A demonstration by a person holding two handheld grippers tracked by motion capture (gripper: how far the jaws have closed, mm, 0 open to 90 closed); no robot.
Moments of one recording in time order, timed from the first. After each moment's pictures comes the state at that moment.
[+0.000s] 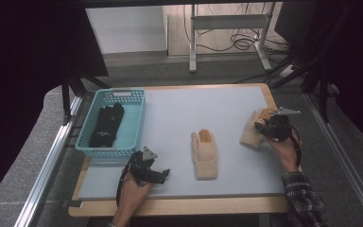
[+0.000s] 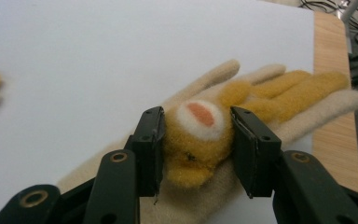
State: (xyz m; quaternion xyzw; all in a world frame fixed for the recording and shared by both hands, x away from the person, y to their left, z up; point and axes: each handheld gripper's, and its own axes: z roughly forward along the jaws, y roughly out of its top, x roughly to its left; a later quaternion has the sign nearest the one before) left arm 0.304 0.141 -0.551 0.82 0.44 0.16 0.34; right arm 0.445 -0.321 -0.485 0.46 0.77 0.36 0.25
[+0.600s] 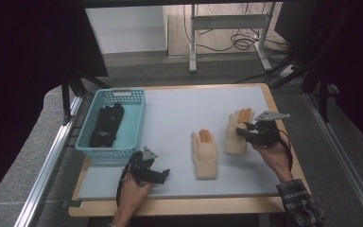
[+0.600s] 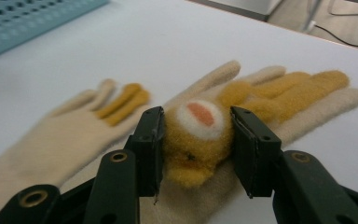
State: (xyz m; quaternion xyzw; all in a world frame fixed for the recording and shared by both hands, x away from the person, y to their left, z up) left arm 0.304 0.141 -0.551 0.82 0.44 0.16 0.34; right arm 0.399 -0.263 -0.453 0.36 0.81 0.43 0.19
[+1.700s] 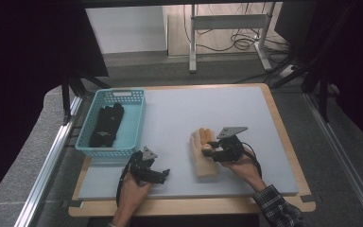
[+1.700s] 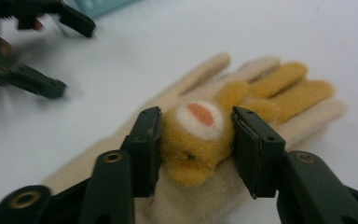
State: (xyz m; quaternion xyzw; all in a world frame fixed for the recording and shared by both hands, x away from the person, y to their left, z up) left arm 0.304 0.141 -0.551 0.82 0.44 0.16 0.34; right arm 0.376 -0.171 -0.499 0.26 0.87 0.42 0.09
